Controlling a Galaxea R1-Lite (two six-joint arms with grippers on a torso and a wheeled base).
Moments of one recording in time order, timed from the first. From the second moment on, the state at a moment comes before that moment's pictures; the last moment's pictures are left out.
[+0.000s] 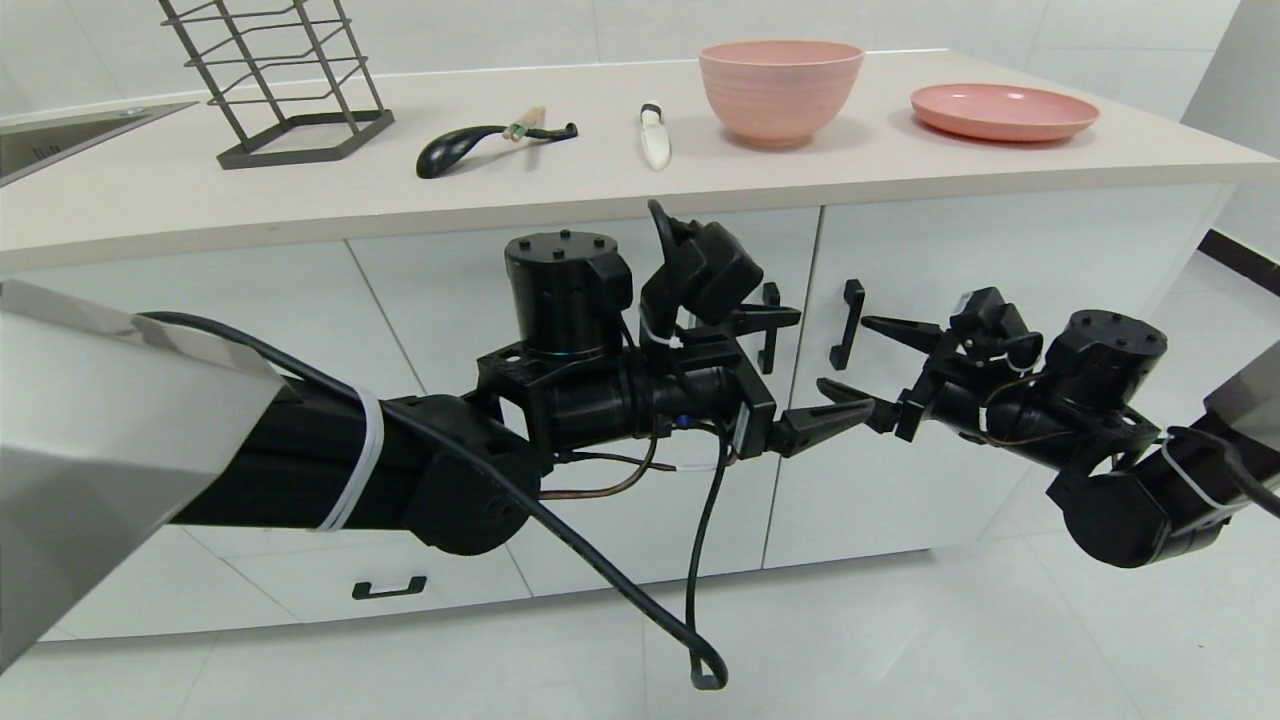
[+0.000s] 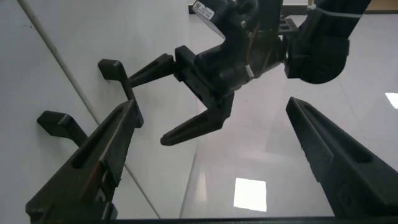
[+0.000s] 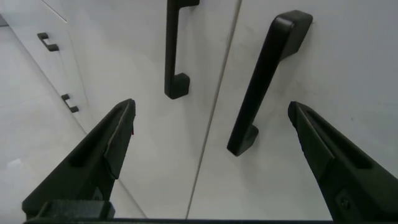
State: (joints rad) left arm -0.68 2.02 -1.24 -0.77 -0.57 0.21; right arm 0.22 2.09 -0.89 -1.39 0.68 -0.22
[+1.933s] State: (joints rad) left arm -0.74 2.18 -1.47 -0.79 -0.51 0.16; right arm 0.25 1.80 -0.46 -1.40 0.93 -0.23
